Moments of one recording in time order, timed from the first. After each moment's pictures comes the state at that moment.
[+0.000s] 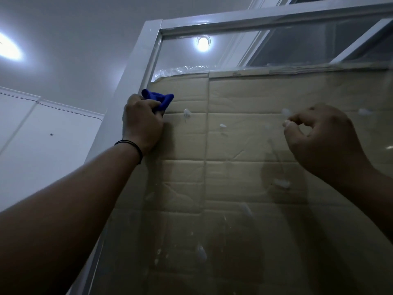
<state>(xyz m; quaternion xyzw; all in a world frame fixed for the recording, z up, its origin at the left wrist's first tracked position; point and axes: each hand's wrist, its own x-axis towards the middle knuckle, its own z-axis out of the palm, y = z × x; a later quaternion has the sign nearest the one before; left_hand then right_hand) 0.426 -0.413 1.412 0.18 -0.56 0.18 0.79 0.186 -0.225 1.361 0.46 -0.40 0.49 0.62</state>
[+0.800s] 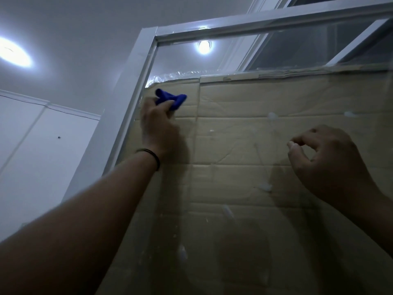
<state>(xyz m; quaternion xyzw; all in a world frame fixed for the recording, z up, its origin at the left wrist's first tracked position) 0.375 -0.374 1.408 0.13 -0.55 0.15 0.81 0.149 -0.209 1.339 0.48 -0.43 0.48 0.59</state>
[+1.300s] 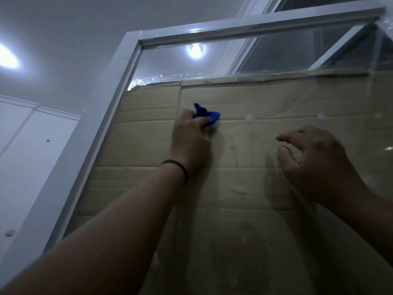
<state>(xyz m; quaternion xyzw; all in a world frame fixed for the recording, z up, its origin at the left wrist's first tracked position) 0.283 -0.340 1.406 0.11 -0.63 0.17 0.75 0.123 -0.192 1.343 0.48 -0.46 0.45 0.59</state>
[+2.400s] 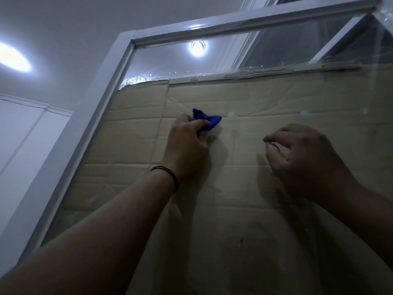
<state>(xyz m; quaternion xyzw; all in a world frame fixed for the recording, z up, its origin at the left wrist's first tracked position) 0.257 -0.313 1.384 0.10 -0.63 0.19 0.75 0.096 -0.177 1.347 0.54 -0.43 0.45 0.57</state>
